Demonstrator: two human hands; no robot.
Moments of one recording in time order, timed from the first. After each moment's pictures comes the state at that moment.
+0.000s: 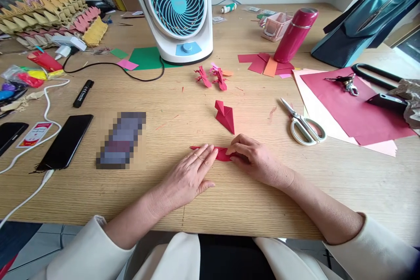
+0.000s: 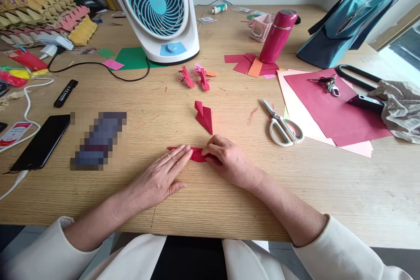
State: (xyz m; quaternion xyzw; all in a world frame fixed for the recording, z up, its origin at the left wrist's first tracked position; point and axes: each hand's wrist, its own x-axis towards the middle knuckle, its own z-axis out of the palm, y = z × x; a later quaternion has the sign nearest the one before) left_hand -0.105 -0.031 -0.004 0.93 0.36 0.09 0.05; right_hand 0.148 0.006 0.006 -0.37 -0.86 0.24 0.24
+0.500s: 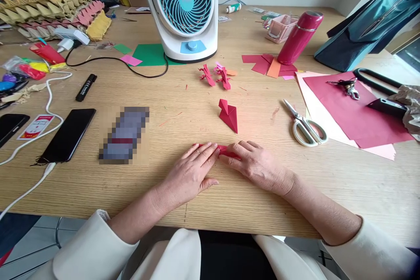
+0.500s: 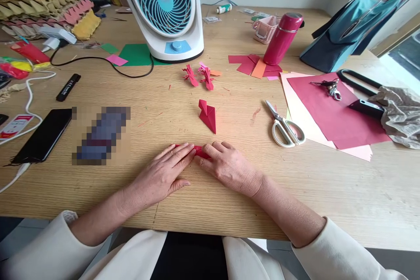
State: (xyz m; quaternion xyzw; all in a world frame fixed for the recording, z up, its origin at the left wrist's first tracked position) left_hand -0.099 -0.031 -0.002 0.92 0.37 0.07 0.04; right_hand 0.142 -0.002 0.011 -0.26 -0.96 -0.03 0.07
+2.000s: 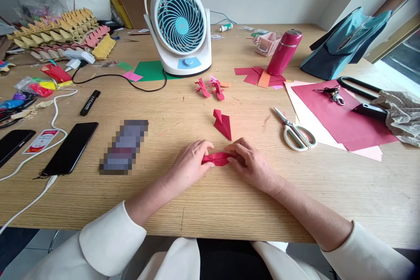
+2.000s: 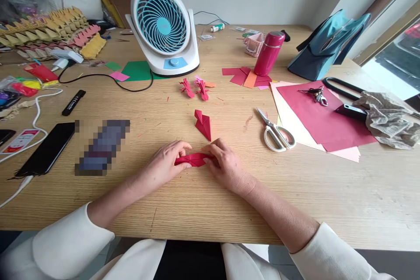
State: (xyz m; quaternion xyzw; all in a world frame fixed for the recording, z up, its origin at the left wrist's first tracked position) left_hand -0.077 0.008 0.012 0.82 0.50 0.18 0.22; right_hand 0.143 0.000 -0.006 -0.44 -0.80 0.27 0.31
